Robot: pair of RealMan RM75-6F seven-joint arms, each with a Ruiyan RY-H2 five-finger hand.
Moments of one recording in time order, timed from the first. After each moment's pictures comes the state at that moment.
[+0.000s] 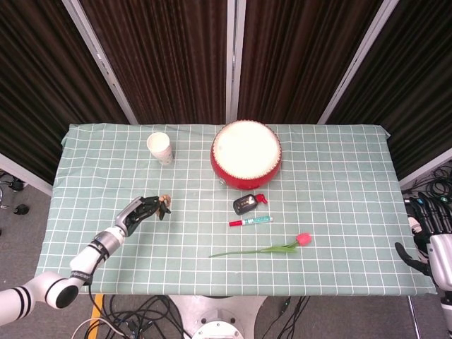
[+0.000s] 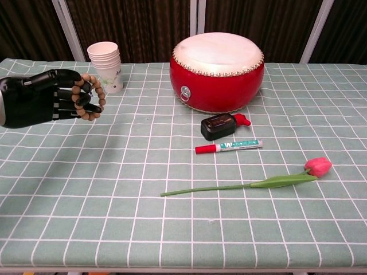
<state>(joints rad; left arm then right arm) -0.61 -1.37 -0.17 -1.52 1.35 0.68 -1.36 0.04 -0.97 0.07 -1.69 -1.59 1.60 0.11</state>
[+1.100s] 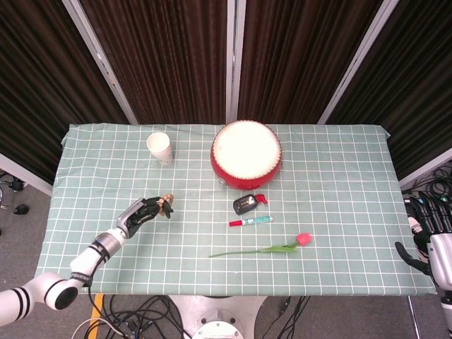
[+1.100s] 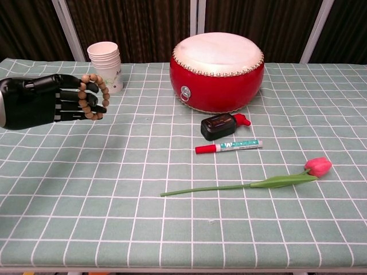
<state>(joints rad) -0.61 -1.36 -0.17 -1.53 1.38 0.68 -1.38 0.04 -0.97 0.08 -1.69 -1.59 1.60 0.12</state>
